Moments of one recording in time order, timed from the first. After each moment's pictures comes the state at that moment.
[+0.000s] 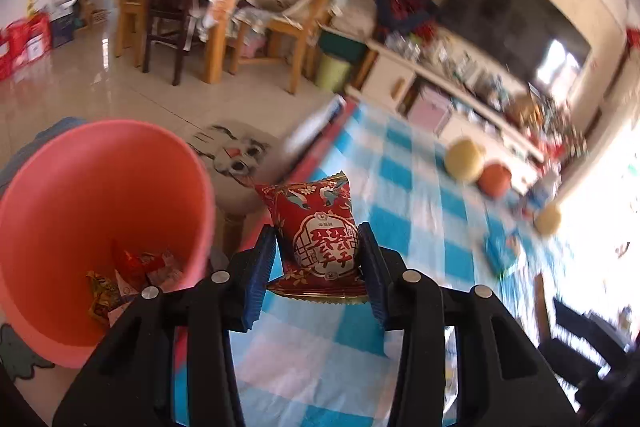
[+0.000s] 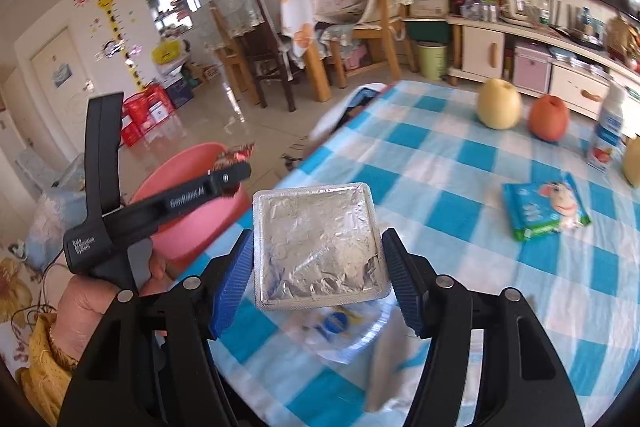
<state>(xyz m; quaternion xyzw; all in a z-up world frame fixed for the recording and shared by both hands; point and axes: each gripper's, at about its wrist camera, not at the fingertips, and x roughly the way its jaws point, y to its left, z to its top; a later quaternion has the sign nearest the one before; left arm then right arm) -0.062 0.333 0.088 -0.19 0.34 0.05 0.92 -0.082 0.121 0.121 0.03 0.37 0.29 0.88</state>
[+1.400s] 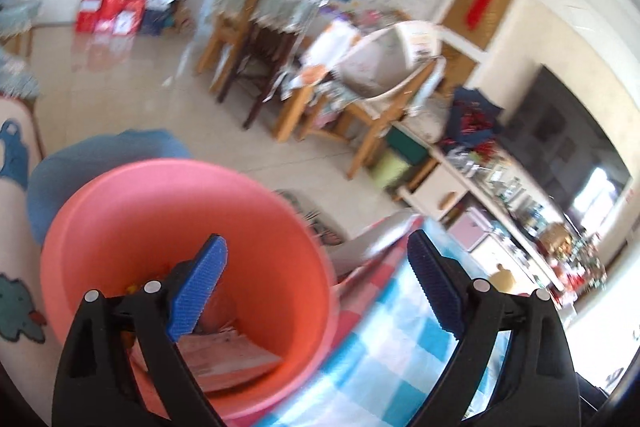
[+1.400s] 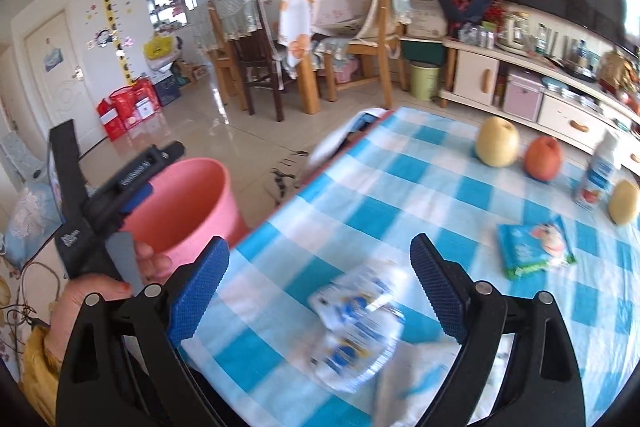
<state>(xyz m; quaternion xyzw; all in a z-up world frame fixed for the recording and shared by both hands) -0.091 0.406 0.096 -0.28 0.20 0.16 0.92 -0.078 0.136 0.142 -0.01 0.35 0.25 0.90</state>
